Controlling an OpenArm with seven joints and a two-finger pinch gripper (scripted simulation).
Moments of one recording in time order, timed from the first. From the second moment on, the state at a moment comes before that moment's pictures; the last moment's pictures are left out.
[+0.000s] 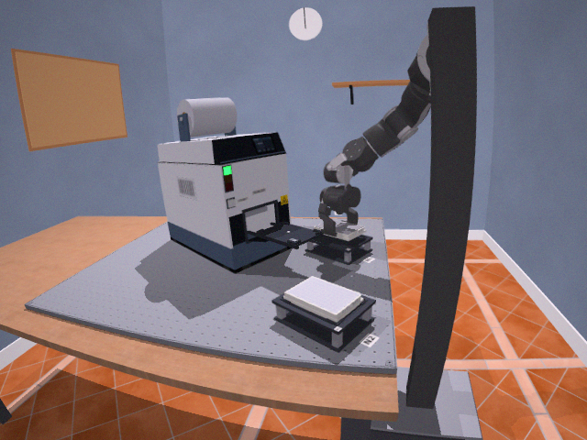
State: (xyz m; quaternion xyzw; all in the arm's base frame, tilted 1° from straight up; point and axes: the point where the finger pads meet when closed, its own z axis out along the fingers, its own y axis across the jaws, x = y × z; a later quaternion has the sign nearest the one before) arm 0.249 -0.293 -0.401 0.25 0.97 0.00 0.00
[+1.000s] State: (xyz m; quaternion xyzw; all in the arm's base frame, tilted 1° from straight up) arm 0.253 -0.296 -0.405 0.25 0.97 0.00 0.01
